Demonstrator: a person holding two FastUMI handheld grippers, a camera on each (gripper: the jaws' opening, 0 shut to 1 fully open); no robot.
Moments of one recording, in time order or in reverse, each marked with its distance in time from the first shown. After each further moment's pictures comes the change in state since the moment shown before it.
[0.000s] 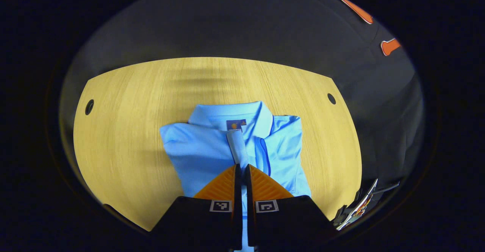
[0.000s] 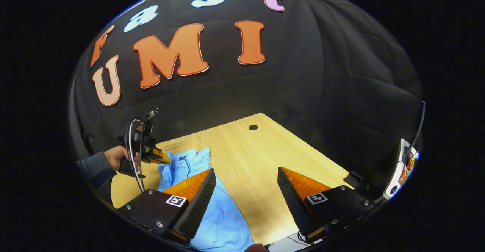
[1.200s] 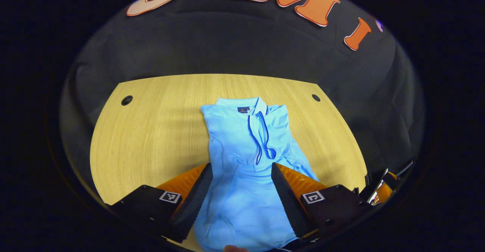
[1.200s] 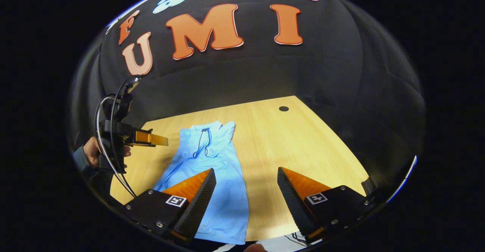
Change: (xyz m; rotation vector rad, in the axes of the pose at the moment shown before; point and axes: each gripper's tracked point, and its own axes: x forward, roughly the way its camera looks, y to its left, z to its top) left arm -0.138 0.023 -0.112 0.065 -0.269 0.064; right arm 0.008 0.025 -0.061 -0.174 0.172 0.292
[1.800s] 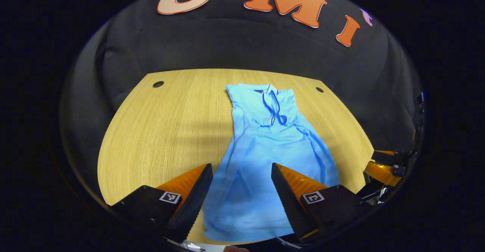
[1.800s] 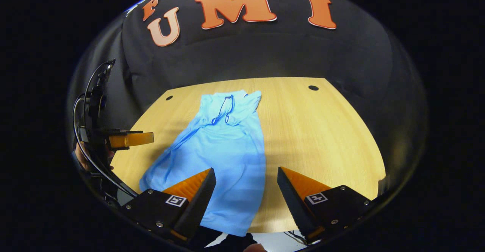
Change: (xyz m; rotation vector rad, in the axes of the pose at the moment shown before) left arm -0.070 0.036 -0.130 -0.005 -0.048 0.103; right arm 0.012 0.036 -0.077 -0.131 0.161 0.157
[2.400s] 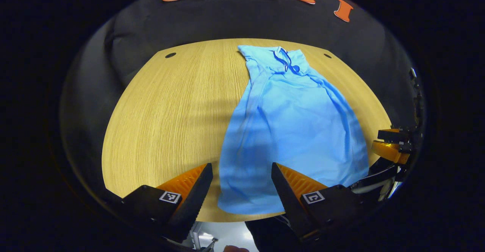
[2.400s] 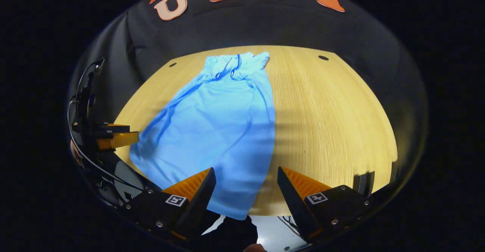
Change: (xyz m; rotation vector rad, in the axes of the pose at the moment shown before) left arm -0.022 0.028 -0.124 0.070 0.178 0.074; right arm 0.010 -0.001 -0.106 -0.030 0.219 0.016
